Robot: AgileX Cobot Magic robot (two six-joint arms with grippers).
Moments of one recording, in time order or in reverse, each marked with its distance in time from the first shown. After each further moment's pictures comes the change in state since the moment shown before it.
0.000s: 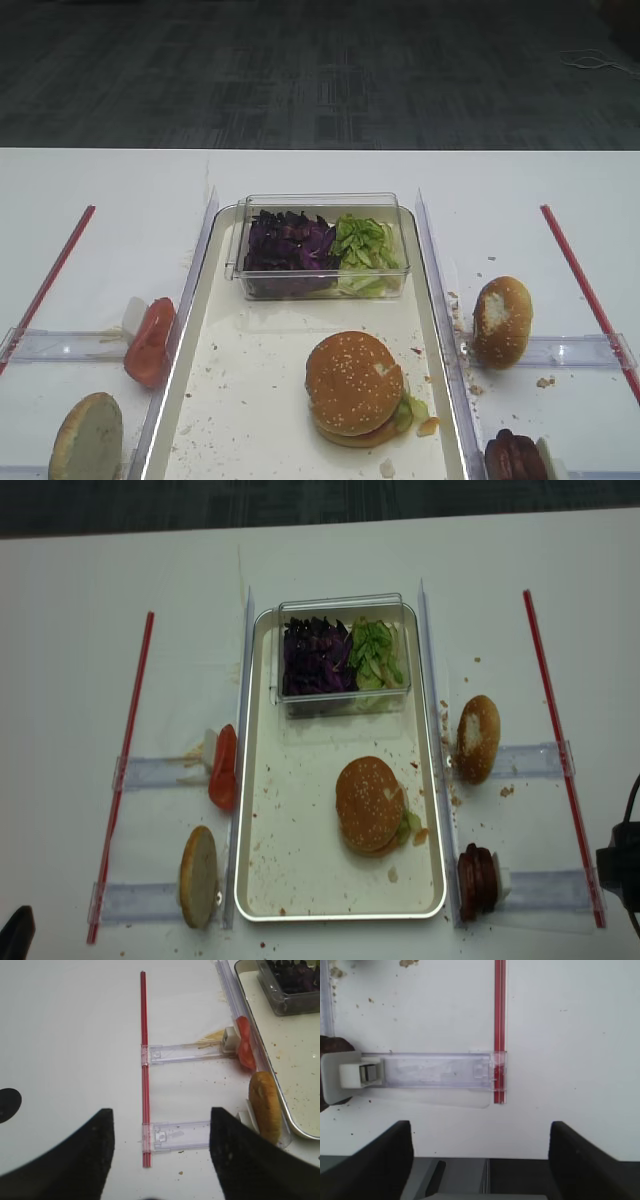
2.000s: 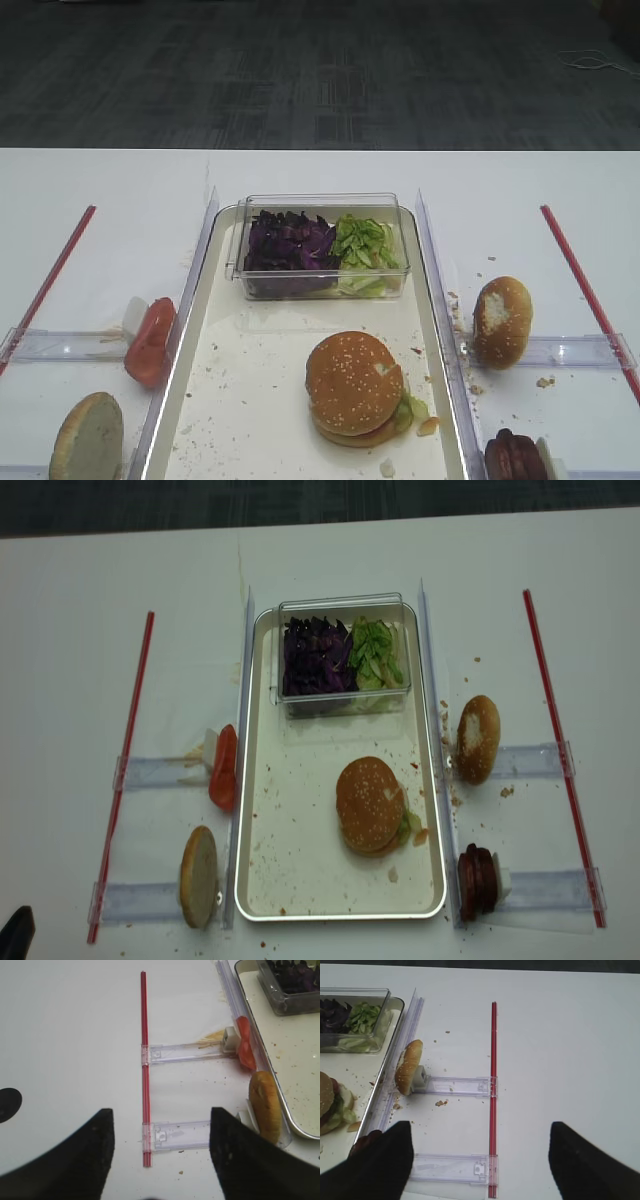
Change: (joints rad) left arm 0.000 0.000 0.000 0.000 0.000 0.000; right arm -0.001 -0.820 0.002 -0.007 0.046 -0.010
